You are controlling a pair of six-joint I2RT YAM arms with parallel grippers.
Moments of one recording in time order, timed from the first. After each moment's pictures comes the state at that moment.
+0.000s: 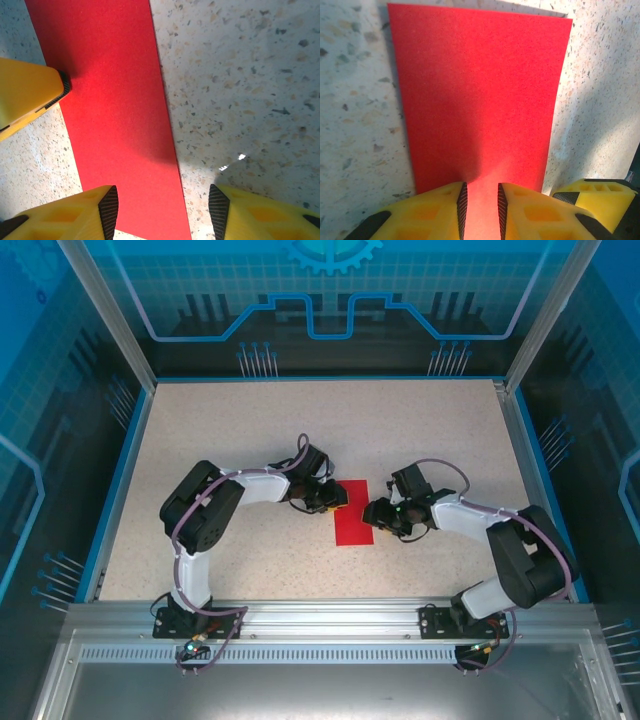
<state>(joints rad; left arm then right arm) -0.59 1.97 1.11 -0.13 0.49 -0.87 0.43 1.48 0.65 -0.29 -0.38 0.74</state>
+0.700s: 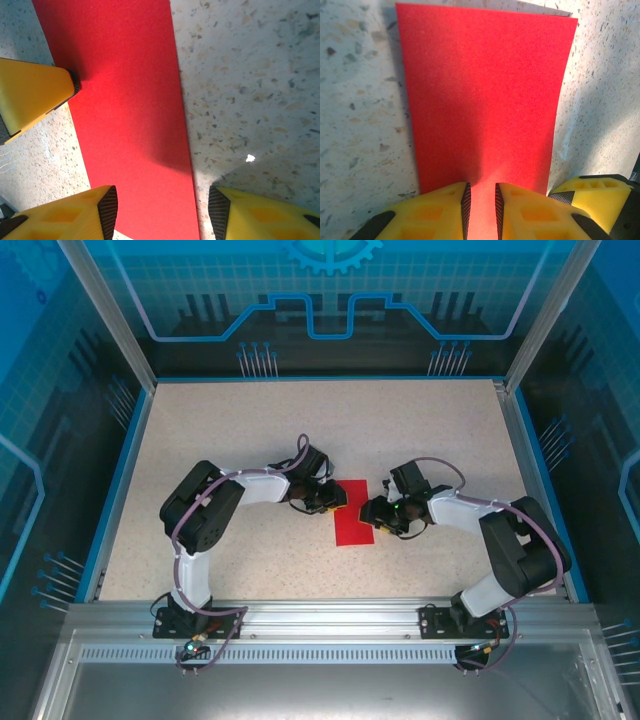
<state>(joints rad) -0.59 1.97 1.10 -0.13 0.48 -0.87 0.41 1.55 0.68 -0.27 -0.45 0.71</state>
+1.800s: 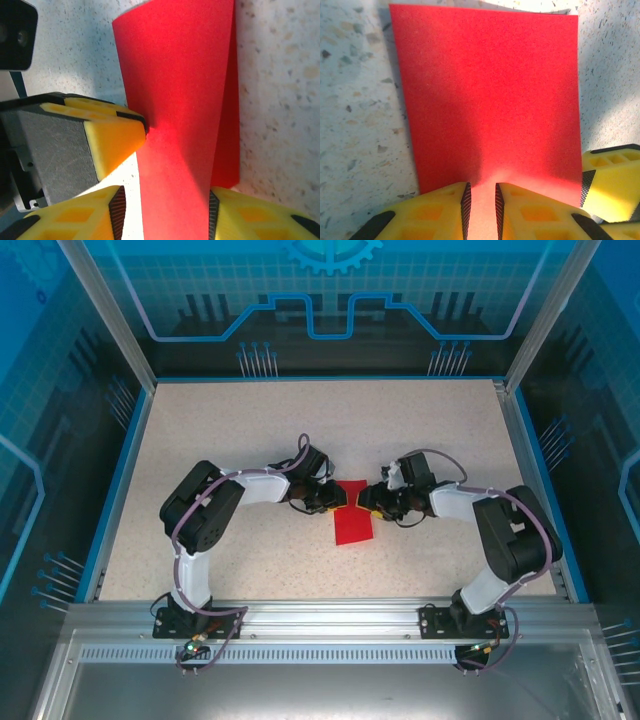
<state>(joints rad) -0.59 1.97 1.10 -0.13 0.48 -0.85 0.33 1.64 0.71 -0.06 -0.66 0.71</state>
